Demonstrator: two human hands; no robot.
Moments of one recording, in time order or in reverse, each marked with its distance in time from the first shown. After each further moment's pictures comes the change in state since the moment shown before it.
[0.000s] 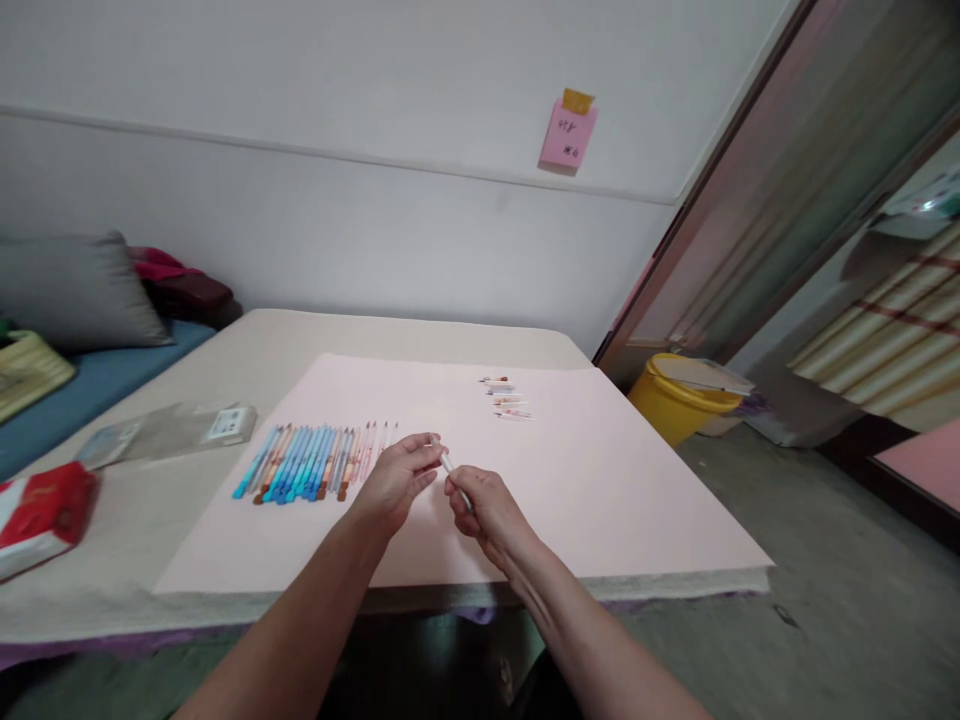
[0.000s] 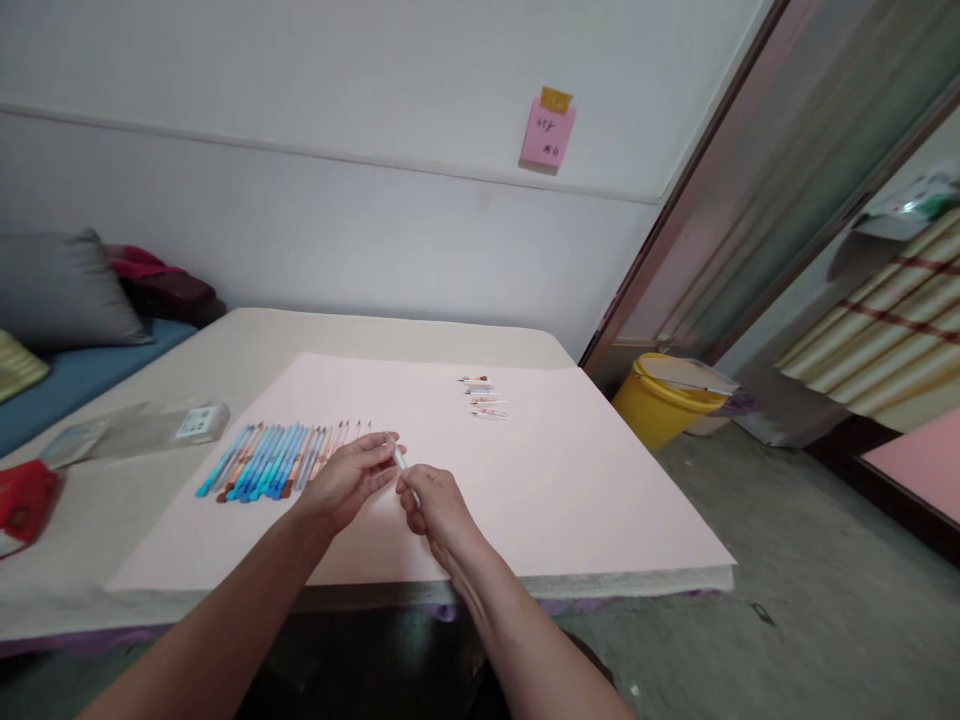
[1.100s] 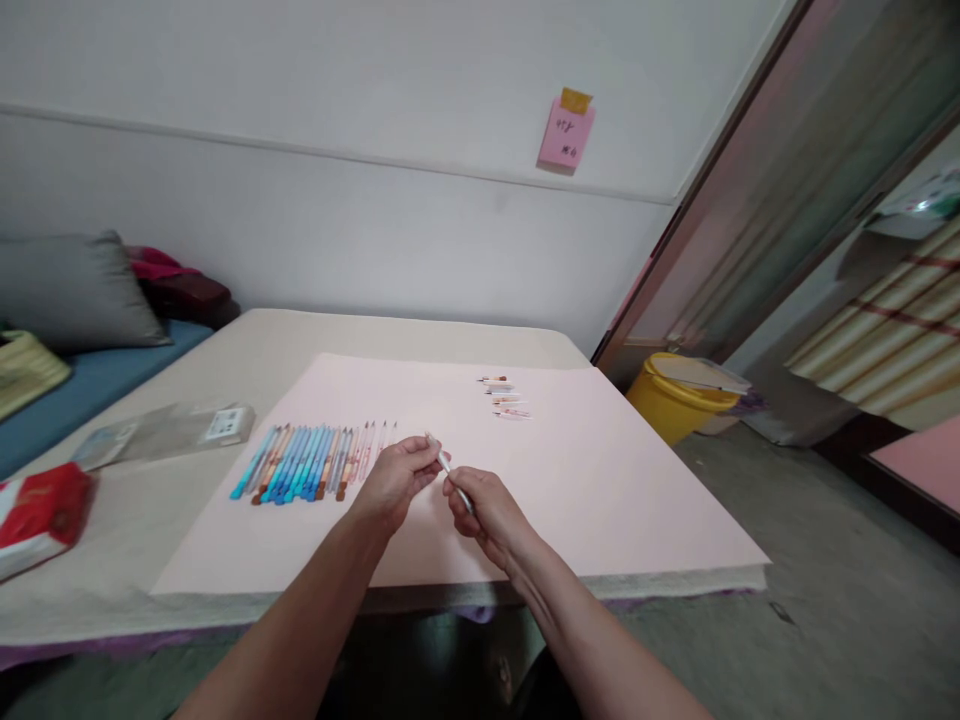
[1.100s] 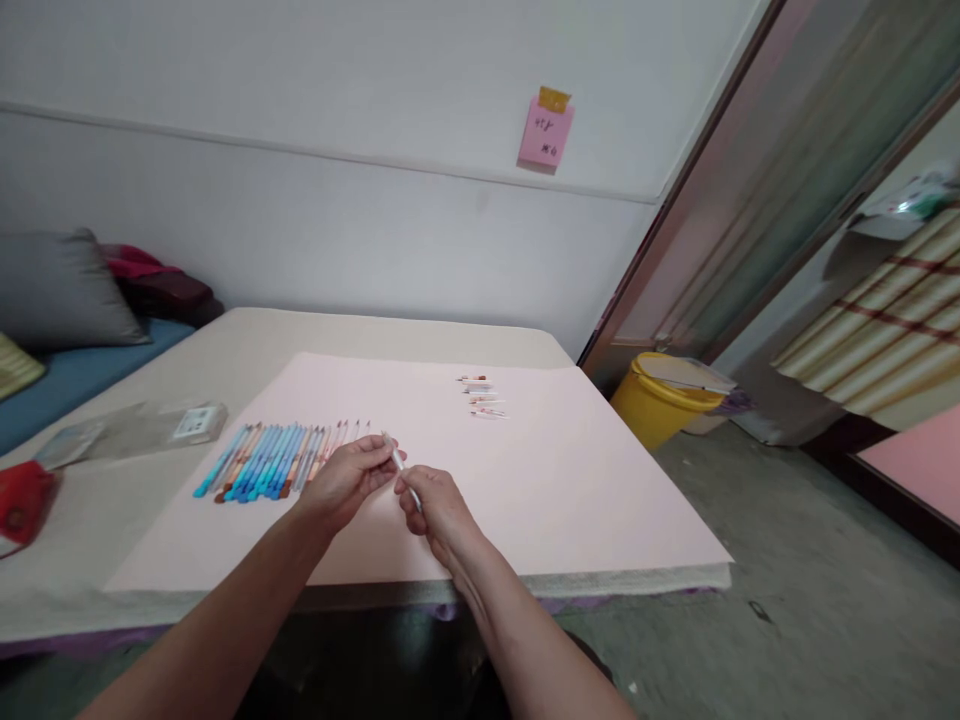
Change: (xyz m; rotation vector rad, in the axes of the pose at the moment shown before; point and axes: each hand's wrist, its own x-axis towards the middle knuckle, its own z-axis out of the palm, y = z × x) left_hand 0.002 -0.001 -0.002 0.050 -0.052 0.020; right_hand 0.000 0.000 -0.002 -0.002 -0.016 0.047
